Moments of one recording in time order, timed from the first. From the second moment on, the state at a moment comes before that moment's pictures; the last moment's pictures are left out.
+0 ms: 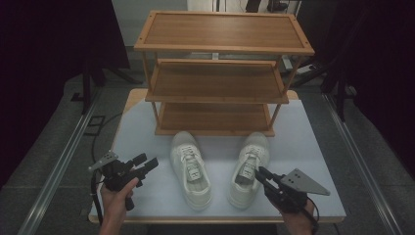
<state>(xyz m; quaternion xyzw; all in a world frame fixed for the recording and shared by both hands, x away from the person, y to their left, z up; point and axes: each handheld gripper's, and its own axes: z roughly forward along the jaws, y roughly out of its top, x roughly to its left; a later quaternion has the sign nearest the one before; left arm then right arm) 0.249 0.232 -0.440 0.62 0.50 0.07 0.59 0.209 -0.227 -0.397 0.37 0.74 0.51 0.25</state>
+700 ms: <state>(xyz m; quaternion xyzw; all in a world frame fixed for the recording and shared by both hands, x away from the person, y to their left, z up) 0.242 0.229 -0.436 0.62 0.50 0.07 0.60 0.203 -0.151 -0.429 0.30 0.81 0.47 0.19</state>
